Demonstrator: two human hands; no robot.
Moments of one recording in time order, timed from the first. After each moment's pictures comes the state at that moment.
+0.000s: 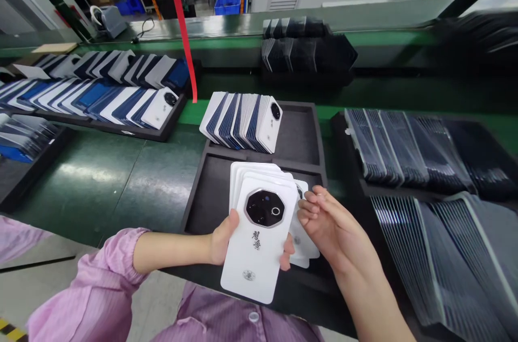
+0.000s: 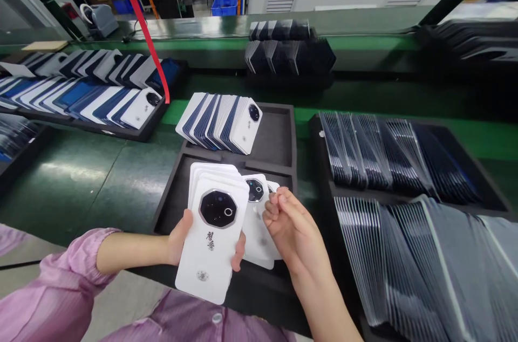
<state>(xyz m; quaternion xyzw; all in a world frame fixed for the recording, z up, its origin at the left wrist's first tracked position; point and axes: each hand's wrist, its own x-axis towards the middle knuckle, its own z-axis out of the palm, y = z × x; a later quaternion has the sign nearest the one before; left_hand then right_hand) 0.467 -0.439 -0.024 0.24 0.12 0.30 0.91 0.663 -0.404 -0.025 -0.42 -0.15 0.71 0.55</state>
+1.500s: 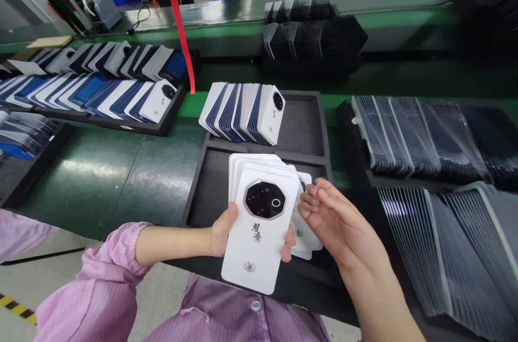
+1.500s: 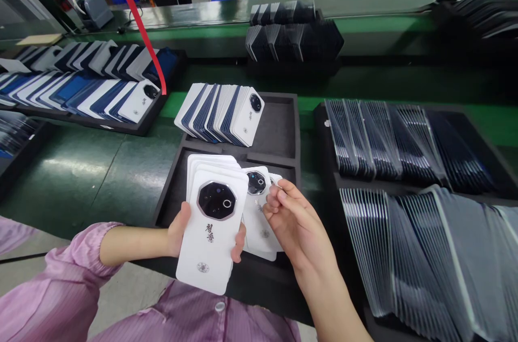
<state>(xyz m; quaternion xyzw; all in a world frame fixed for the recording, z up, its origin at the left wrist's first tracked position) 0.467 -0.439 -0.021 0.24 0.13 0.31 0.91 0.661 -0.406 -0.018 -0.43 -0.11 0.72 0.54</state>
